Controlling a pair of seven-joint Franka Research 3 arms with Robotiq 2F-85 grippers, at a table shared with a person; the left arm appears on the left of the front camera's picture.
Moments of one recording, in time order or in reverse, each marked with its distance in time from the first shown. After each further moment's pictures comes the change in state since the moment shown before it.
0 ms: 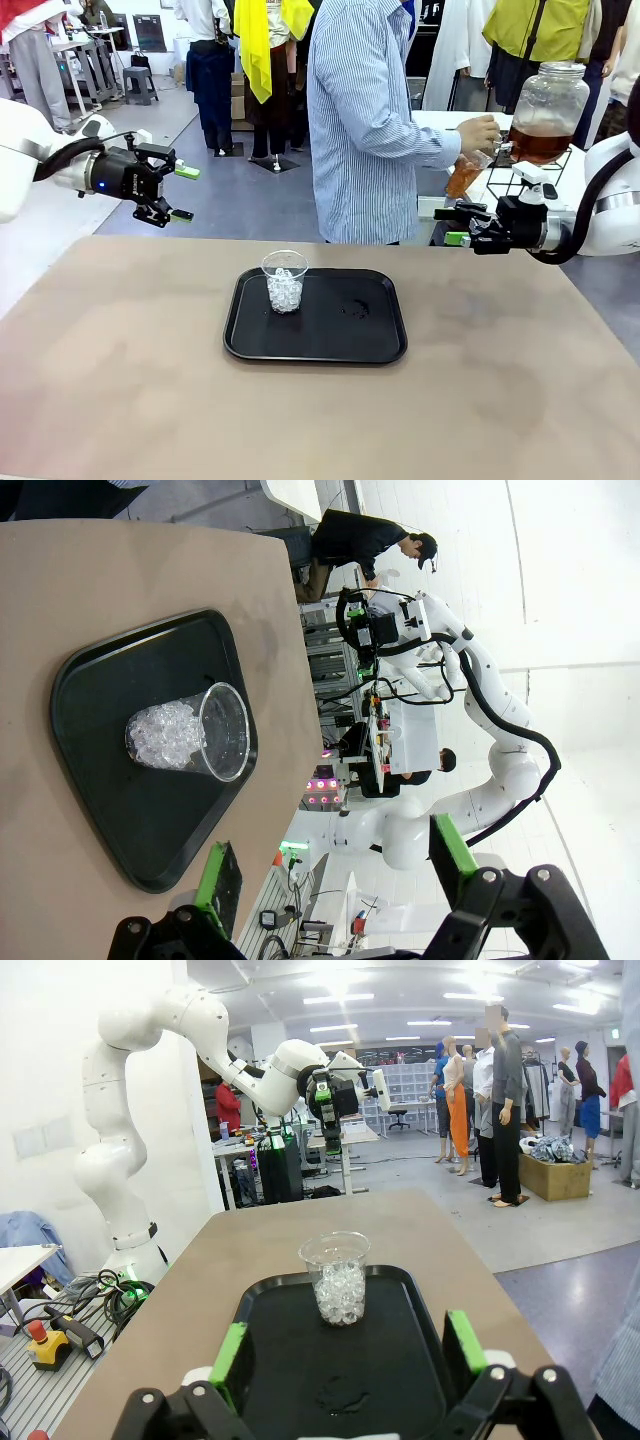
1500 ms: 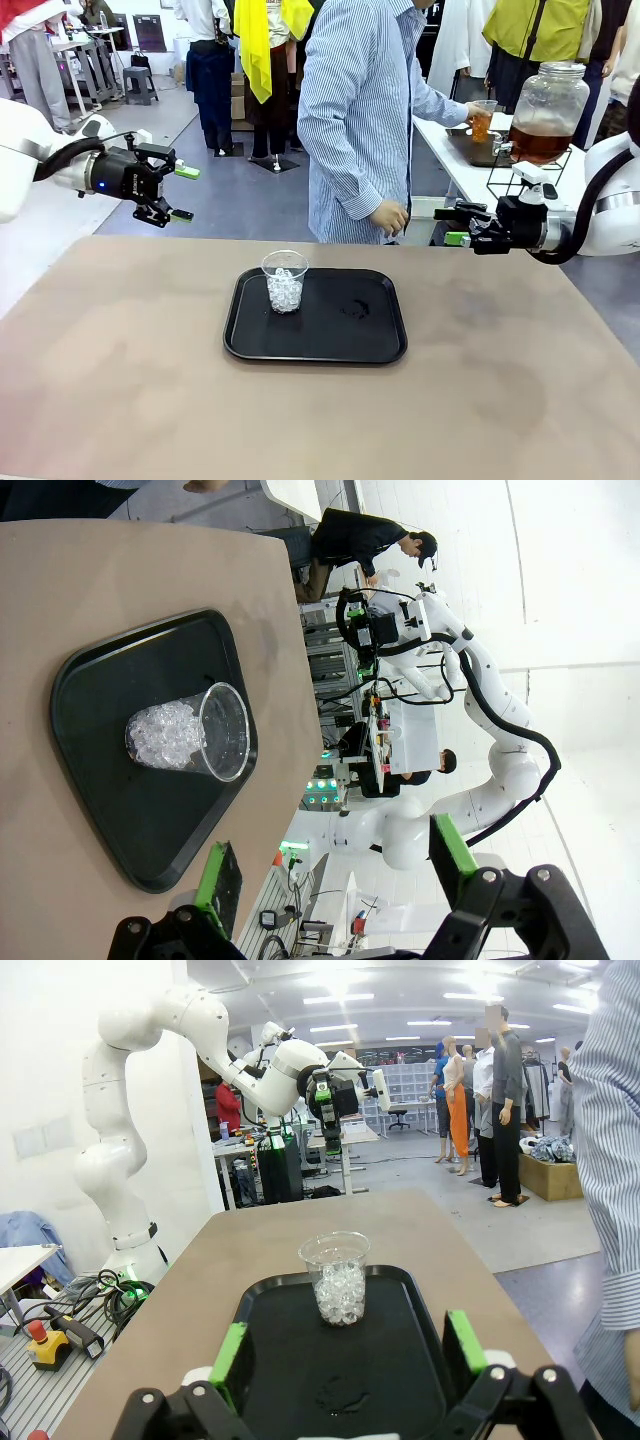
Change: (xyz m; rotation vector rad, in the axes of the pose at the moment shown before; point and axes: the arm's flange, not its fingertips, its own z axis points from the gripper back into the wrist) left arm 0.000 0.000 0.000 0.000 0.000 0.000; right arm 0.000 0.000 0.000 0.000 0.000 0.000
